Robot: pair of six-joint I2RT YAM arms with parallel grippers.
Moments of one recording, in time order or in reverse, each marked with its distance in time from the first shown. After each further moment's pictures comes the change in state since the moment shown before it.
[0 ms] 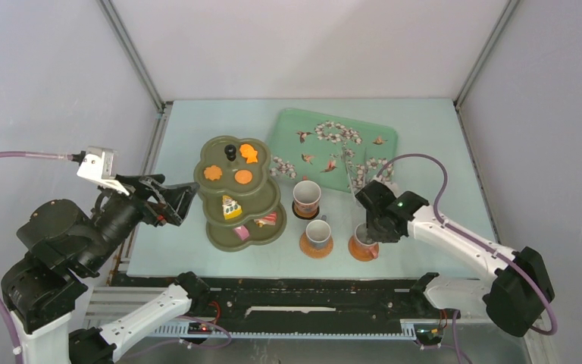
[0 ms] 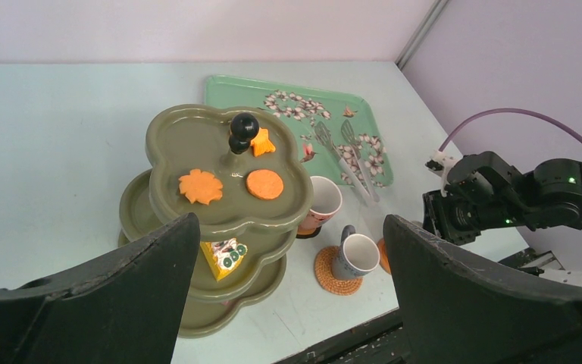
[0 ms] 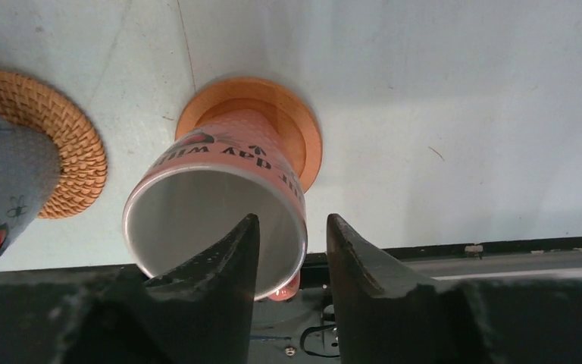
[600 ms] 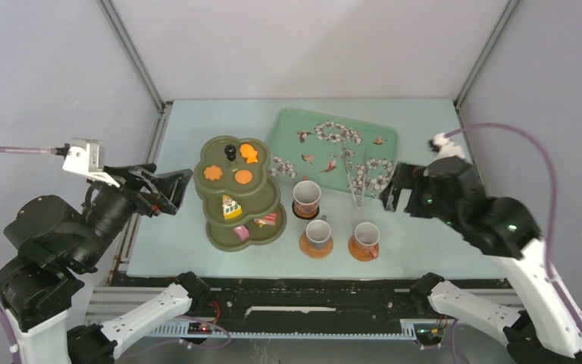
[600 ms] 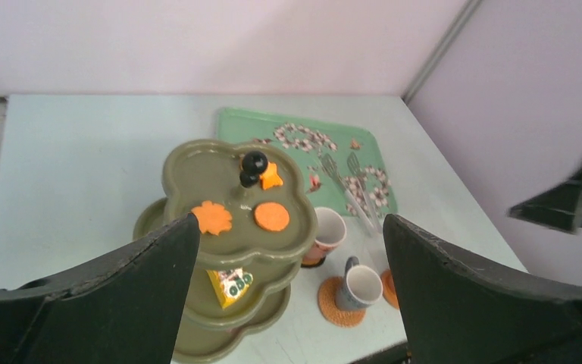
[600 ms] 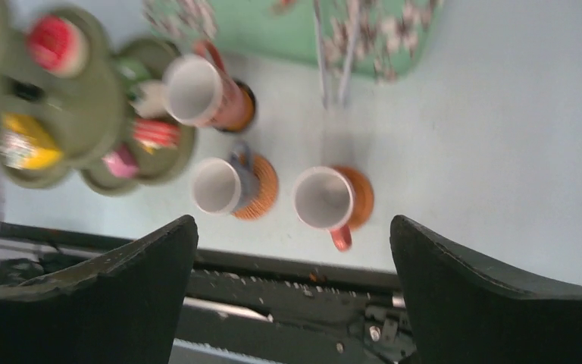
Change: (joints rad) left arm 0.000 0.039 0.062 0.029 -0.032 0.019; right arm -0.030 -0.315 0.488 -0.263 0.023 -0.067
